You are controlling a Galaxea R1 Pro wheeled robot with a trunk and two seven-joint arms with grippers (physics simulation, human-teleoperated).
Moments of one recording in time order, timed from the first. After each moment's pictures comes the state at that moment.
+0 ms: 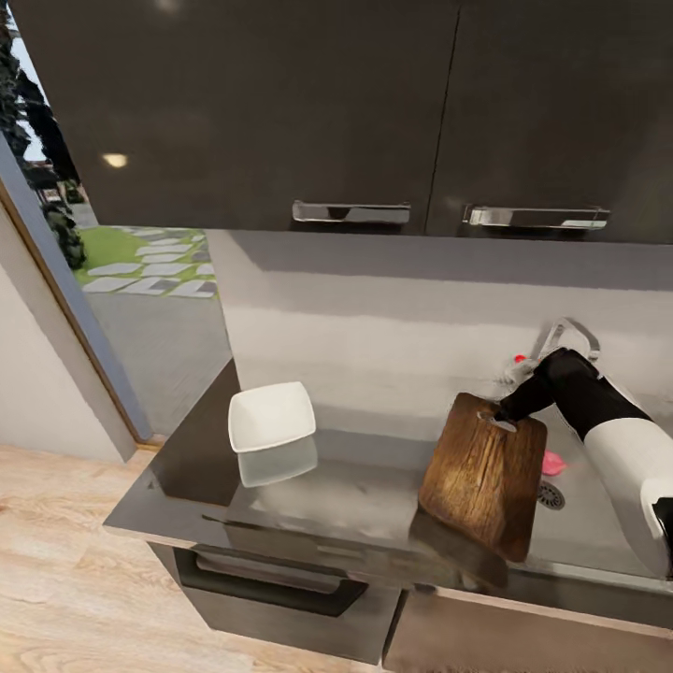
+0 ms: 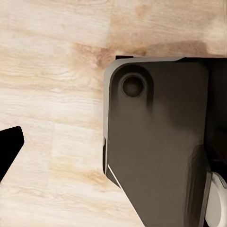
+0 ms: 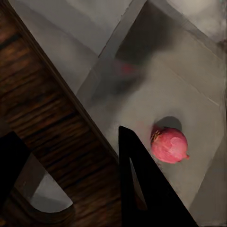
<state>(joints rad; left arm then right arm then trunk) 0.00 0.04 0.02 -0.13 0.02 -0.29 -0.01 -1.19 -0.32 0.10 -0.58 0.75 0.77 0.85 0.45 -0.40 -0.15</state>
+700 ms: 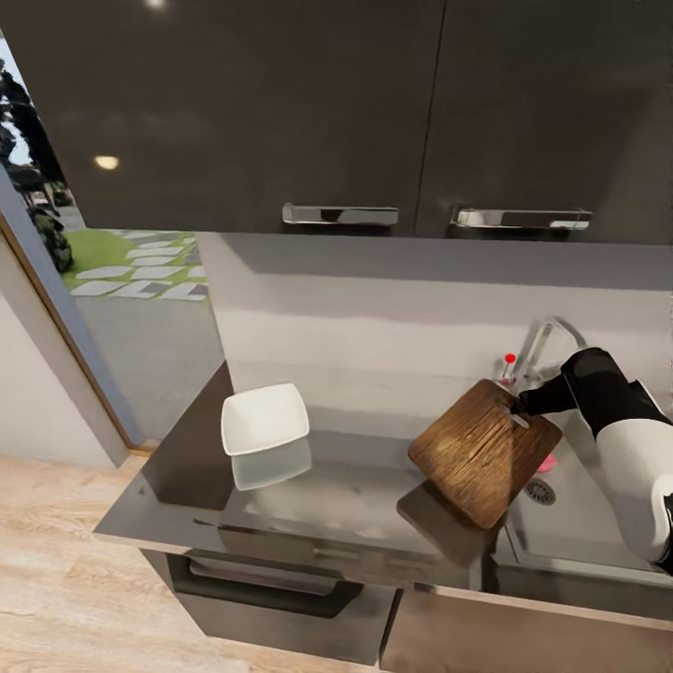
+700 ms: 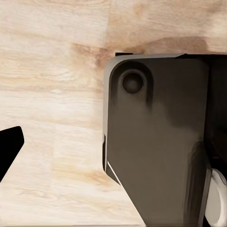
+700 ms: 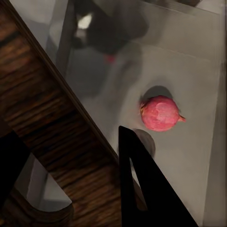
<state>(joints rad) 0.00 0.04 0.02 -0.11 0.02 -0.29 -0.01 -1.19 -0.32 -0.18 -0.58 0.74 0.90 0.70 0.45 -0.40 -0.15</state>
